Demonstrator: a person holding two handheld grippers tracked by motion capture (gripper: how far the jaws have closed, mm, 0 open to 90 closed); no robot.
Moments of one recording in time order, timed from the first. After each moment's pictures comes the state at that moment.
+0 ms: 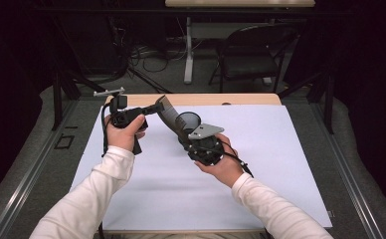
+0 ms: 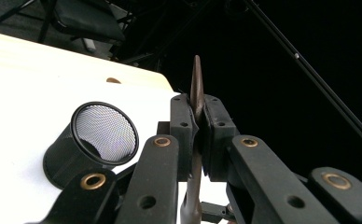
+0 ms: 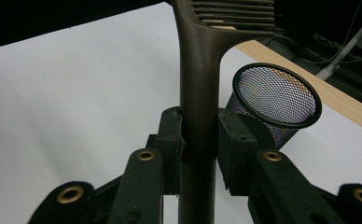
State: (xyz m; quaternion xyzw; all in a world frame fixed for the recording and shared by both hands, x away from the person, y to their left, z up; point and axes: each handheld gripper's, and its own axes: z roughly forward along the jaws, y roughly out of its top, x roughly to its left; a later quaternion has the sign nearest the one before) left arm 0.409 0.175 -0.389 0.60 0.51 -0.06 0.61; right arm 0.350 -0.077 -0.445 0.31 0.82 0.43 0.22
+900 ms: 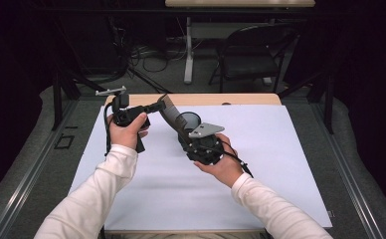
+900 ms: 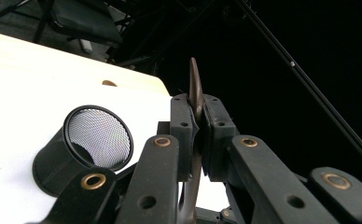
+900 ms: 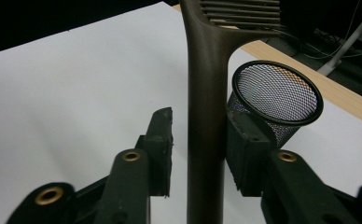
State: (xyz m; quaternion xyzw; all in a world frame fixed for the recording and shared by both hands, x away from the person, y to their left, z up) left arm 0.414 0.171 -0.391 0.59 0.52 -0.07 0.62; right arm 0.352 -0.077 -0.445 0.32 0.82 0.43 0.21
